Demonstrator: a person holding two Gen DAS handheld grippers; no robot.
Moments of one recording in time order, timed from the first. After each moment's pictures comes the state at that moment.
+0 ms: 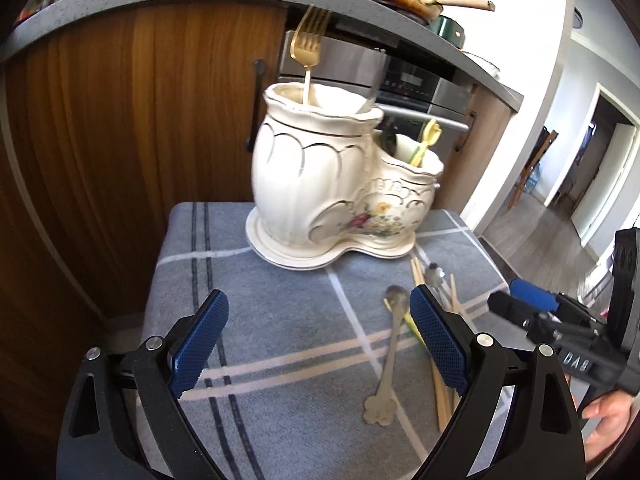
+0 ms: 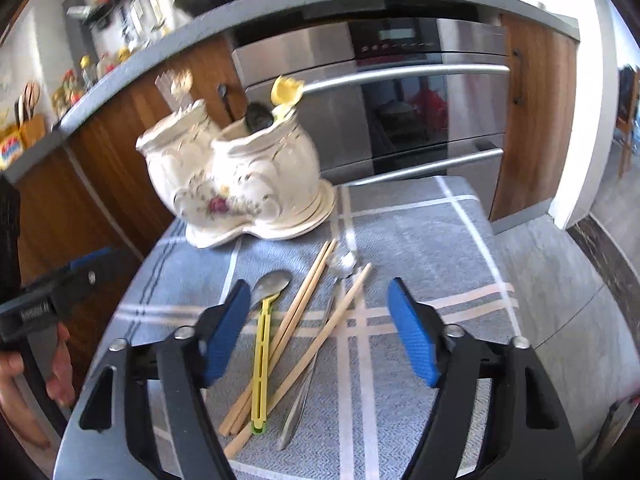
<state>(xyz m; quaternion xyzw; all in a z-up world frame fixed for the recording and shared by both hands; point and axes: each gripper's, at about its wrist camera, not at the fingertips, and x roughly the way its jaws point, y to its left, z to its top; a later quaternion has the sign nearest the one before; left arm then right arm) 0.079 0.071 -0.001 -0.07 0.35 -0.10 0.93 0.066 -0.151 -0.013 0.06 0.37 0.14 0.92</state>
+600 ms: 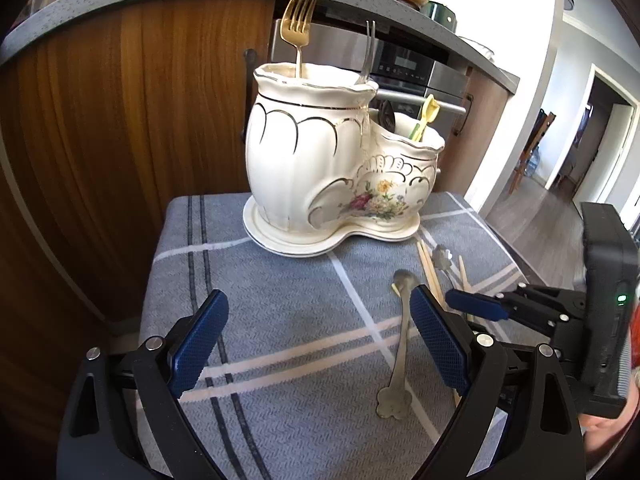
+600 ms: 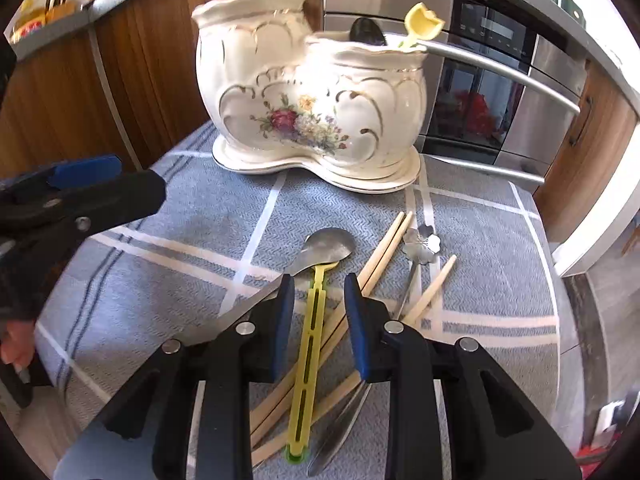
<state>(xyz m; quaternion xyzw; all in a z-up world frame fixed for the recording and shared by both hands) 0.079 0.063 -0.012 -0.04 0.36 -0.11 0.92 0.084 -0.074 -0.045 -0.09 0.42 0.18 0.89</state>
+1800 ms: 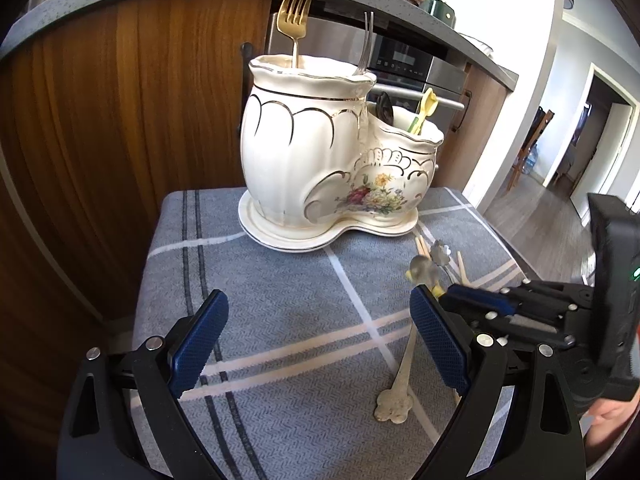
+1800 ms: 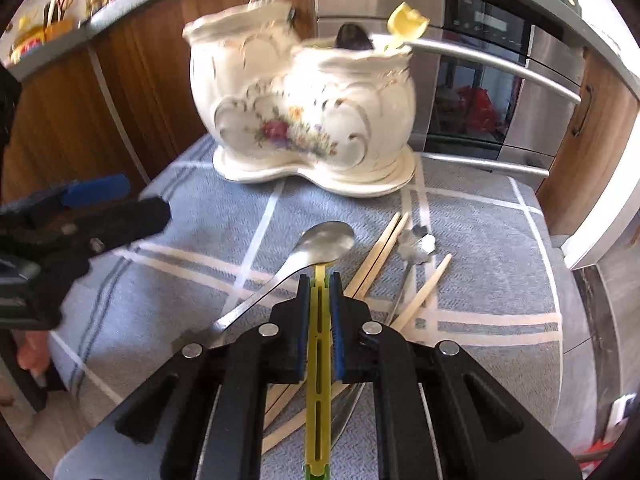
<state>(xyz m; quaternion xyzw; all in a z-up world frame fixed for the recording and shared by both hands) 0.080 0.061 -0.015 -0.04 0.37 -0.12 0.92 0.081 -0.092 -0.035 -0.05 0.41 0.19 0.89</state>
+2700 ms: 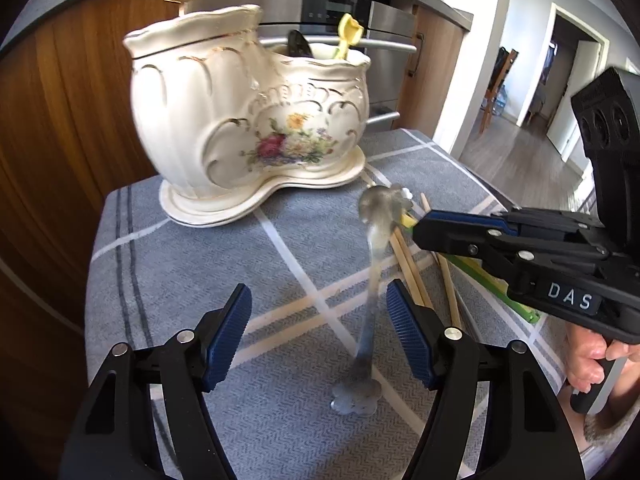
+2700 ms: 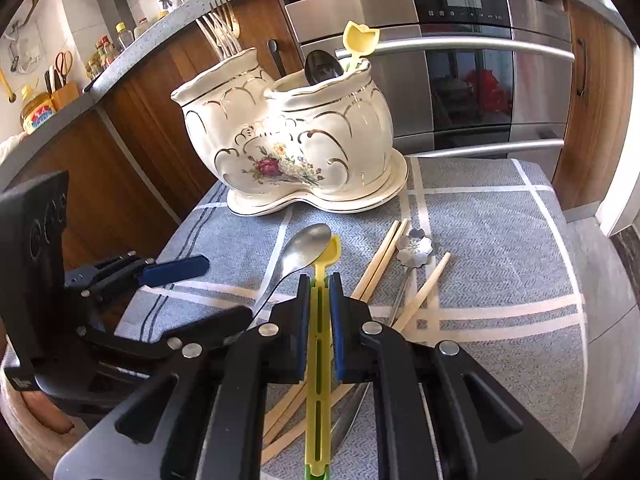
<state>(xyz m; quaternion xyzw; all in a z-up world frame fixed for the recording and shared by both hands) 0.085 0.012 -0.041 0.04 0.41 -0.19 0.89 0.085 -0.125 -0.028 0.06 0.41 0.23 0.88</state>
